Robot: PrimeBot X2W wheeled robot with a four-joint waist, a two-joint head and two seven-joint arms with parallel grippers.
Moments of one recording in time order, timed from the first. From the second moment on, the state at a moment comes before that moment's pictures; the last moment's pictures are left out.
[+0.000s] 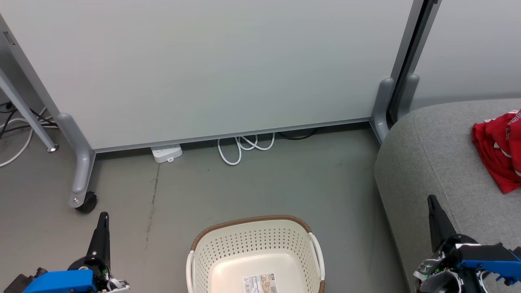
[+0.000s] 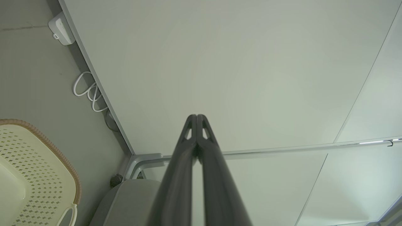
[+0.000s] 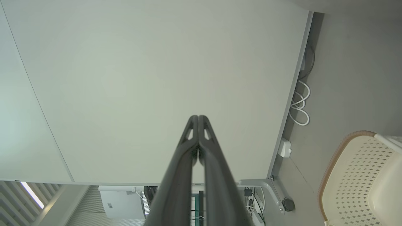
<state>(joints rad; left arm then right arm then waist) -0.10 0.05 0.11 0.25 -1.55 -0.13 0.10 -0.09 -0.05 -0.11 0.24 1.55 0.13 0.10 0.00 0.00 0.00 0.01</state>
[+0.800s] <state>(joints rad) -0.10 0.05 0.11 0.25 -1.61 -0.13 0.11 -0.10 -0.05 -0.11 0.24 1.61 0.13 0.12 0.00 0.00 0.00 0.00</state>
